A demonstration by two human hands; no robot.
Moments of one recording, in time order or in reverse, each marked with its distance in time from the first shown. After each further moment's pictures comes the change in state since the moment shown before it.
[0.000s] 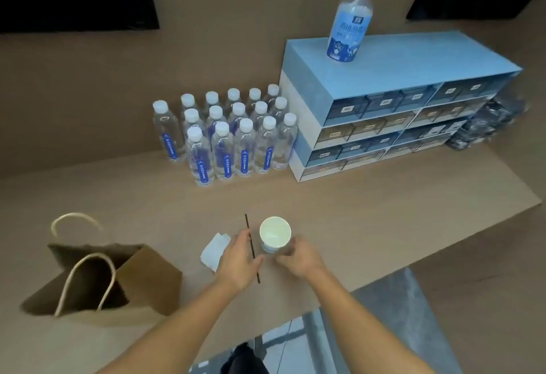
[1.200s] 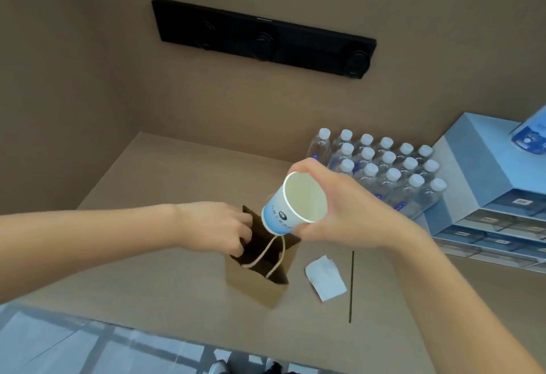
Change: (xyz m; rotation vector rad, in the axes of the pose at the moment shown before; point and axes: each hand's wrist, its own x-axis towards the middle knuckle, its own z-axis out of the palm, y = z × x) left_hand -0.135 -0.061 -0.314 1.157 -0.282 0.781; right_hand -0.172 -0.318 -0.063 -0.248 -0.283 -1.050
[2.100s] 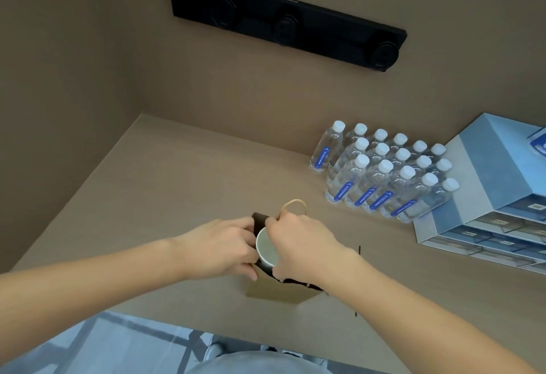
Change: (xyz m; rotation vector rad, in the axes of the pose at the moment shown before) left_hand -0.022 0.038 0.035 -0.477 0.213 -0.305; right_hand 0.040 -0.017 0.110 -0.729 -0.289 0.114
